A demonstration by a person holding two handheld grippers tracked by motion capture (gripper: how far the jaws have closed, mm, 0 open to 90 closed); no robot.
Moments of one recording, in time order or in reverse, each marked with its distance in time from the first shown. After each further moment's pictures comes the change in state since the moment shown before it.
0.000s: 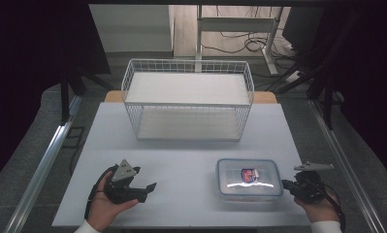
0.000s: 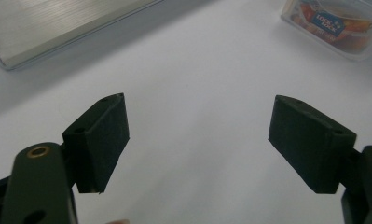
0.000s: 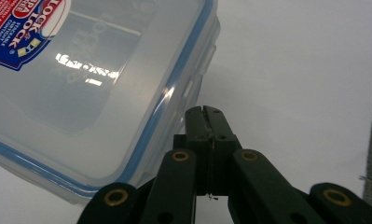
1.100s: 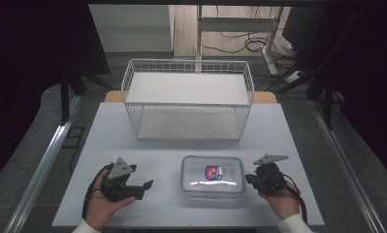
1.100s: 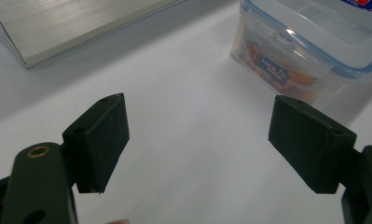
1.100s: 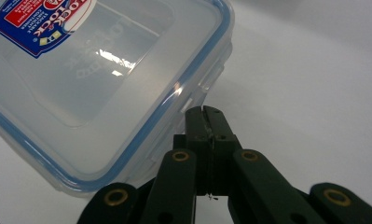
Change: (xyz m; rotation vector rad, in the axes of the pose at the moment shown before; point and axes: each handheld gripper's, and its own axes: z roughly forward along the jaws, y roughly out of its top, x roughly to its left) left arm 0.008 0.000 -0.005 -0.013 0.020 -0.023; right arm 0.081 0.045 0.039 -0.004 0.125 -0.154
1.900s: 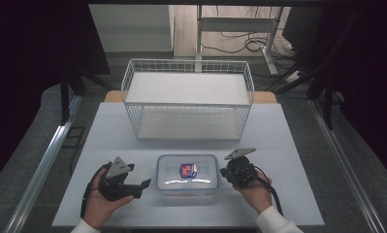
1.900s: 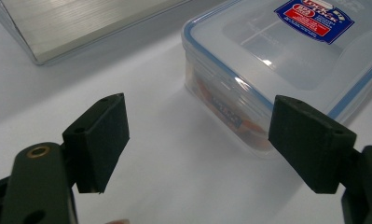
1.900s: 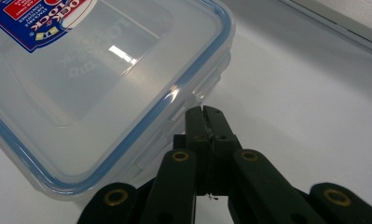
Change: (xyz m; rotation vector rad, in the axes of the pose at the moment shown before) left arm 0.005 -0.002 -0.001 -0.003 0.017 -0.013; right arm 0.044 0.041 0.039 -0.015 0.065 -0.123
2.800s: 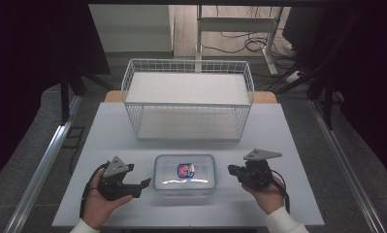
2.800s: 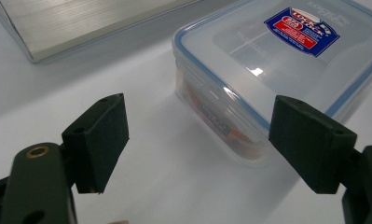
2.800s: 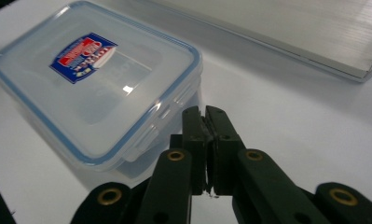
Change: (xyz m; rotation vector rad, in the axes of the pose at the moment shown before) left arm 0.002 0.000 -0.002 -0.013 -0.027 -0.044; right arm -0.014 -0.020 -0.040 -0.217 0.066 0.088
